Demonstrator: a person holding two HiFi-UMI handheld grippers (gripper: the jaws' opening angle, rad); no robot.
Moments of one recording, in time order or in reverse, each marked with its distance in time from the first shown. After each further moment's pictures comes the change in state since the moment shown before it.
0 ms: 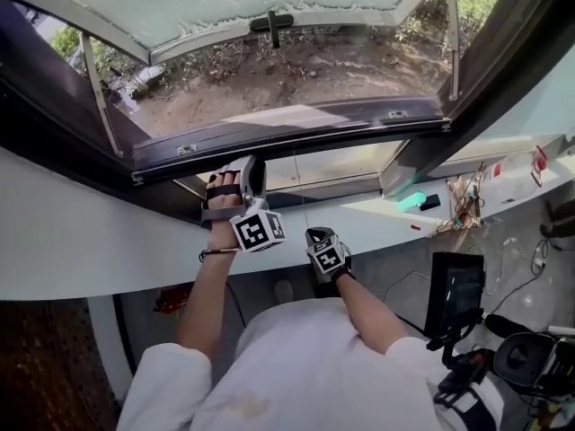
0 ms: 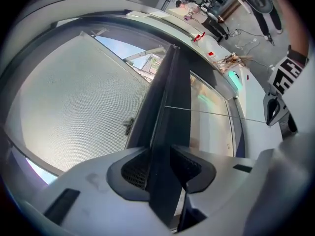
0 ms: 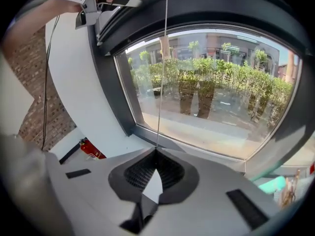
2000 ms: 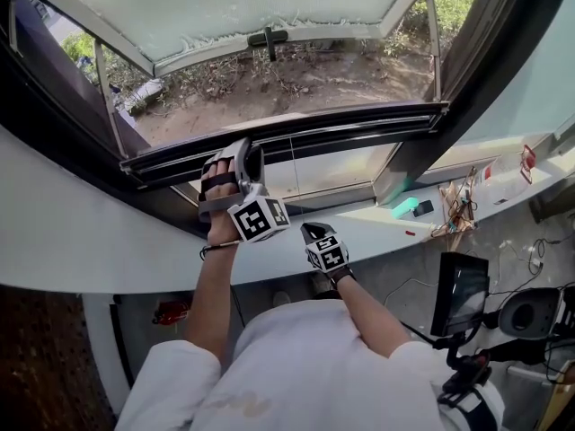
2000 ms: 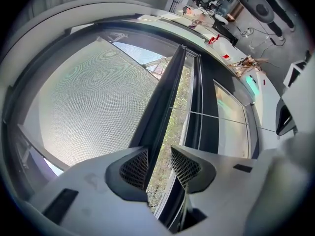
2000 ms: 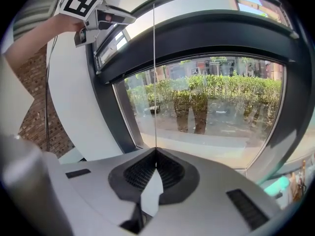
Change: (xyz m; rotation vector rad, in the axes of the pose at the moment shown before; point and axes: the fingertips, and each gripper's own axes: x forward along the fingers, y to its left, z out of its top) left arm -0.014 0.073 0.028 -0.060 -0.027 0.150; right arm -0.041 -0.009 0.063 0.095 -0.206 -0.015
